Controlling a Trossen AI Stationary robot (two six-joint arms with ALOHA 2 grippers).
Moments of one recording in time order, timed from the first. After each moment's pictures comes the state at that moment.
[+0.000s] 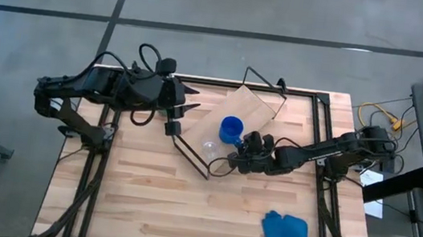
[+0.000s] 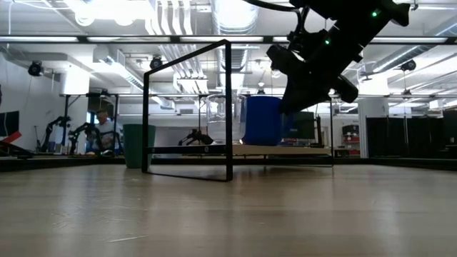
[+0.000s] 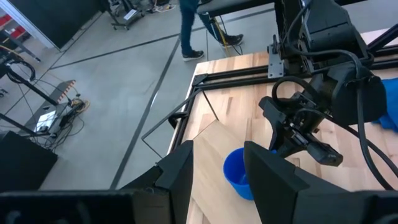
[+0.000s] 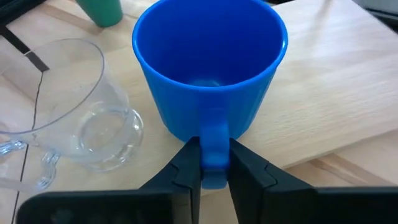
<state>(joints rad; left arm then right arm) -0.09 1.43 1.91 -0.94 -0.48 0.16 0.20 1.57 0.91 -0.33 0.74 0.99</state>
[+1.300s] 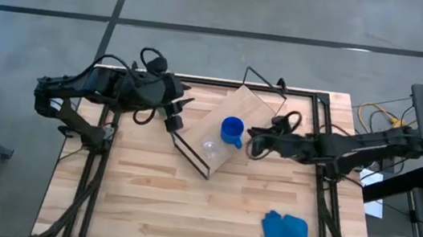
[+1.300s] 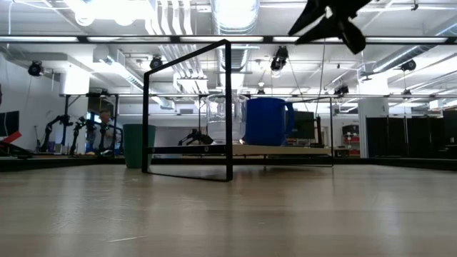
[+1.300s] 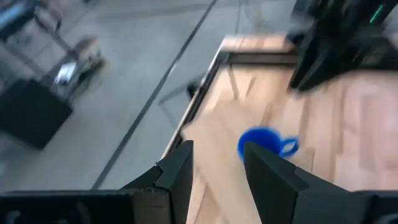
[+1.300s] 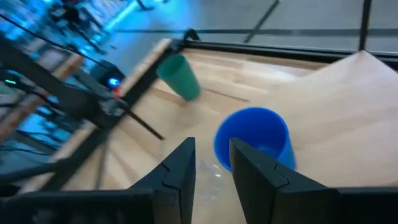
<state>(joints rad) -0.09 1.43 1.91 -1.06 -0.60 -0.05 0.20 1.14 0.91 -0.33 0.66 0.92</state>
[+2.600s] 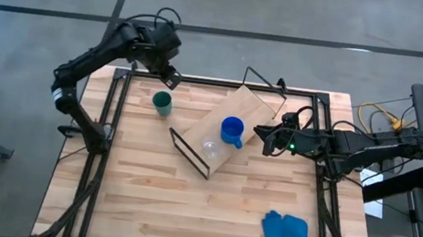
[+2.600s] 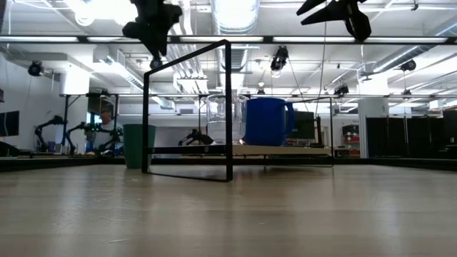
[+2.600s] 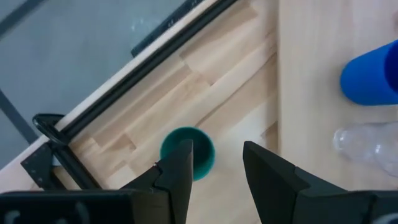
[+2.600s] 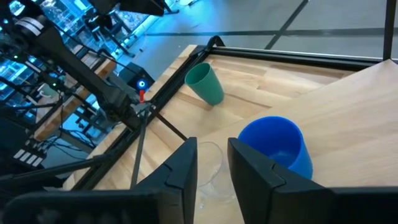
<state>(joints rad) 0.58 1.57 1.90 -1.47 -0.14 -0.27 0.20 1.02 0.91 -0.33 0.59 0.88</state>
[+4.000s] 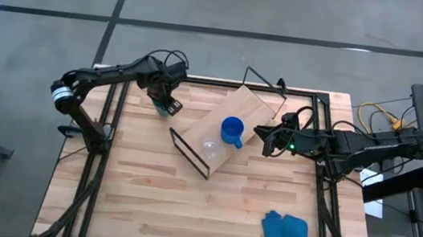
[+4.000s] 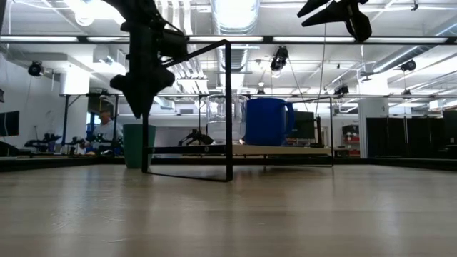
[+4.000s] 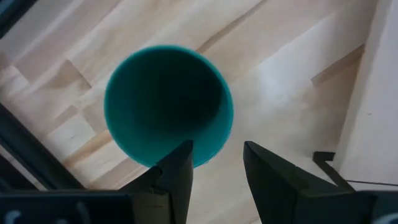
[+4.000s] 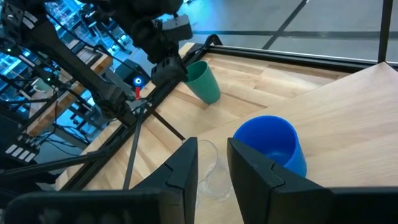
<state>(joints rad) 0.58 1.56 1.30 -1.18 -0.08 -0.36 0.20 1.02 0.91 -0.35 0.59 0.86</state>
